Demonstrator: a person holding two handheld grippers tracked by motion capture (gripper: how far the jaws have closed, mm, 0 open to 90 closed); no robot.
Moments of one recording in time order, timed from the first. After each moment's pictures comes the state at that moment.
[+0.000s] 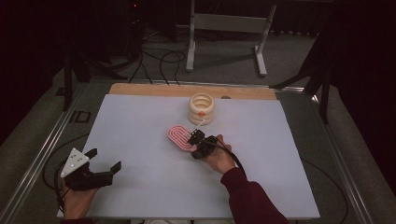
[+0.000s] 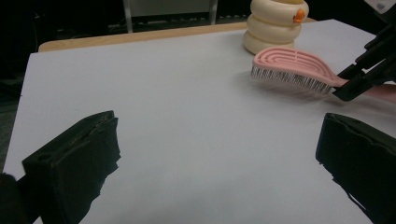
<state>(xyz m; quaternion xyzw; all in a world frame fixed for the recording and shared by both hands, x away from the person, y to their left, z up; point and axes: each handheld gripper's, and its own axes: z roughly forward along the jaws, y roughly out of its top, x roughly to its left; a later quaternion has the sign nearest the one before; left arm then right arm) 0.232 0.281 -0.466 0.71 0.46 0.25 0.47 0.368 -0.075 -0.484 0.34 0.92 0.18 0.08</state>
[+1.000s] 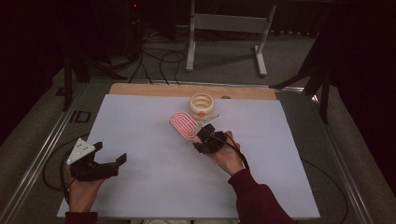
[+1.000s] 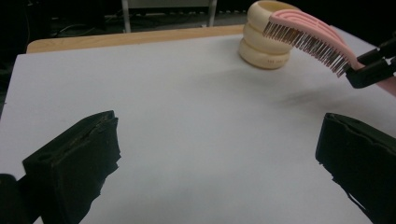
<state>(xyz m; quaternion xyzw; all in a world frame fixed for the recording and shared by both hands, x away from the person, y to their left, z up) 0.250 0.264 -0.443 0.71 0.48 0.23 0.47 0.357 -0.099 -0.446 0.35 0.88 0.29 0.11</state>
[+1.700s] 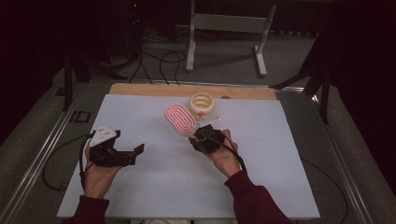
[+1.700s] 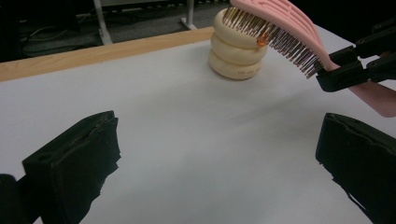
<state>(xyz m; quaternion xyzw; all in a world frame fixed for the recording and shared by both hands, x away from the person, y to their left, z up) 0.281 0.217 -0.415 0.74 0.44 0.21 0.46 0.345 -0.090 -0.430 0.33 0.86 0.34 0.17</state>
